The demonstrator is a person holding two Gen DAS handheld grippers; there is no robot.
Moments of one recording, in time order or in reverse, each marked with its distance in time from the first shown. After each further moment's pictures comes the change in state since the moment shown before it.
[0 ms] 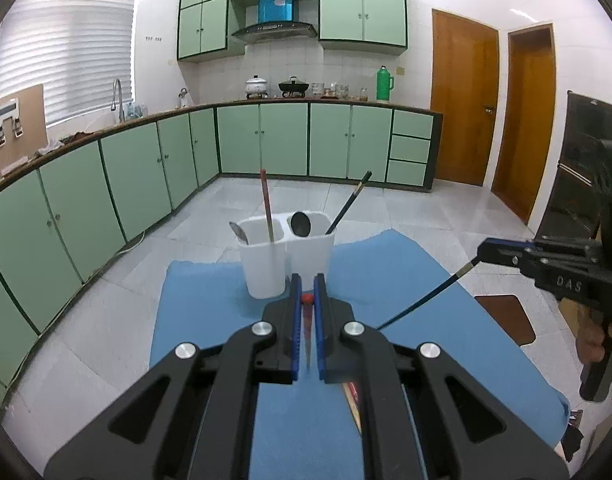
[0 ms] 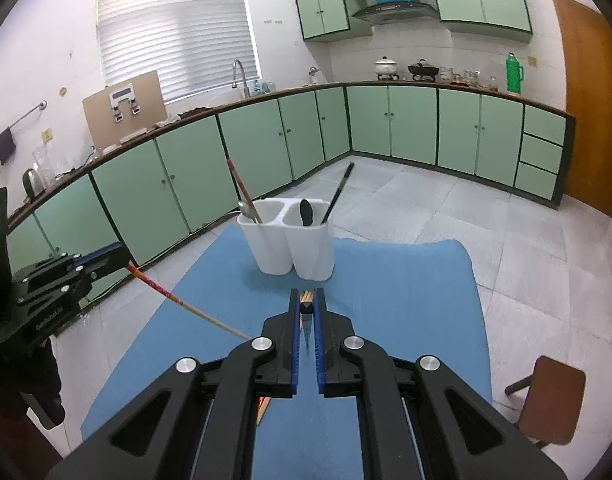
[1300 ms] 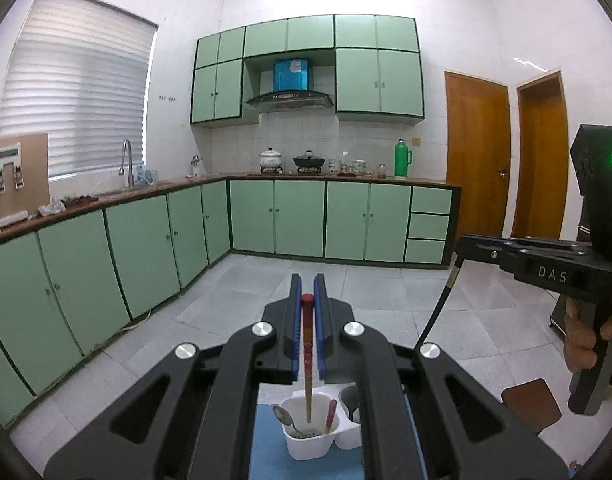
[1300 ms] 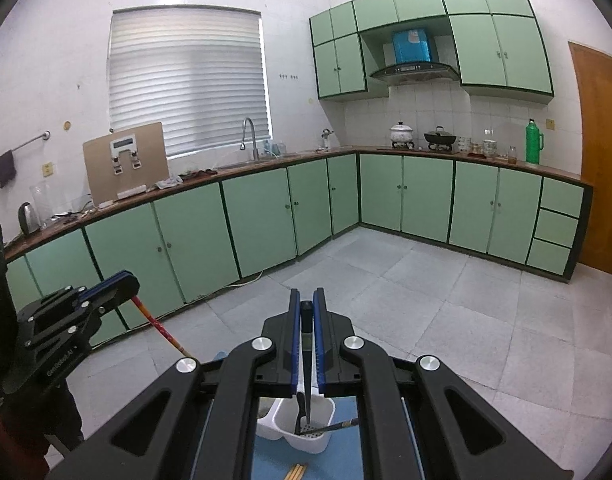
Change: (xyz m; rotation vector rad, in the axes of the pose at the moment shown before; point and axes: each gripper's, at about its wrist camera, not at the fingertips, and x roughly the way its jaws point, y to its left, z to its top) left arm 0.079 0.056 0.158 -0.025 -0.257 0.036; right arm 0.079 0.003 0.197 -0.067 -0.212 0.006
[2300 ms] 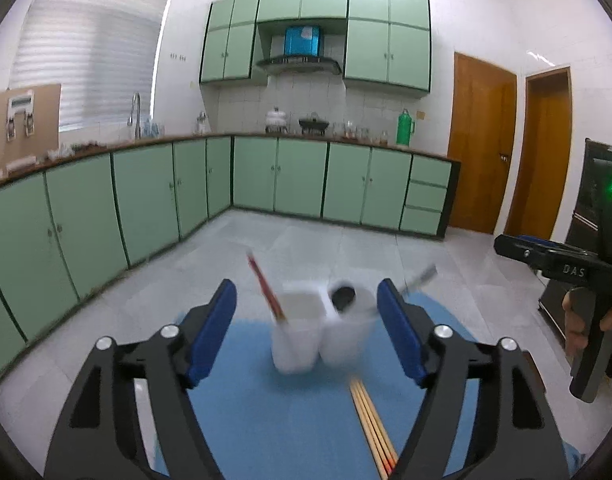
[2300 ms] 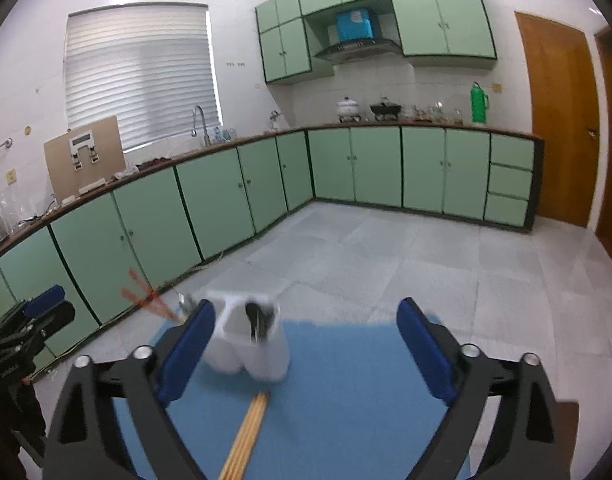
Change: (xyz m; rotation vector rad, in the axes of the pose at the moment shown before) left arm -0.055 0.003 -0.109 -0.076 0.139 -0.013; right arm -0.060 -0.033 -0.127 0.120 0.055 -0.152
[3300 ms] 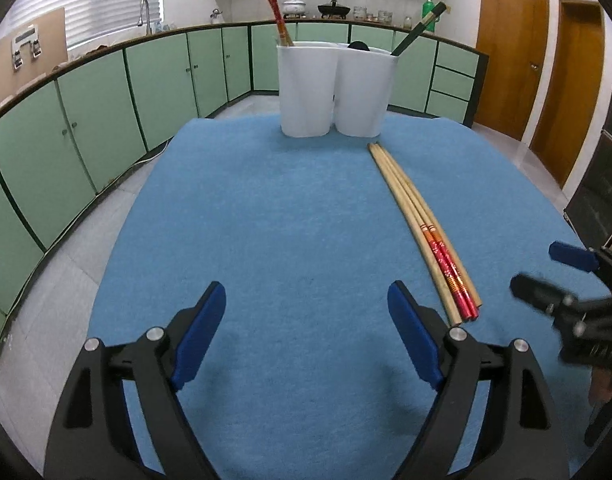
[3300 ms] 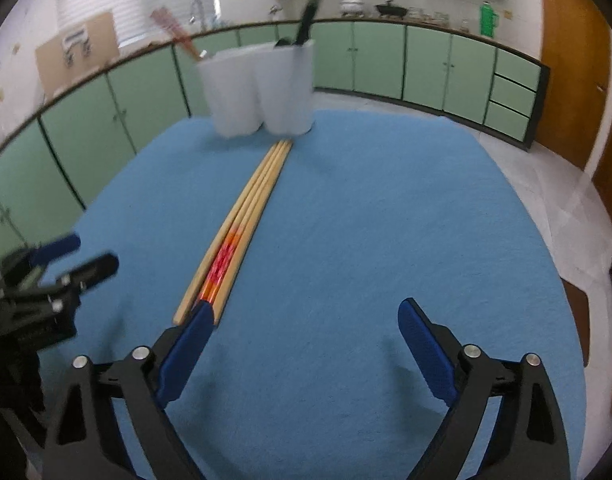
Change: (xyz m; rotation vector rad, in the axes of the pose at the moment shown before) left arm 0.000 0.003 -0.200 0.011 0.375 0.114; right arm 0.005 0.055 -0.225 -0.059 0.360 -0.049
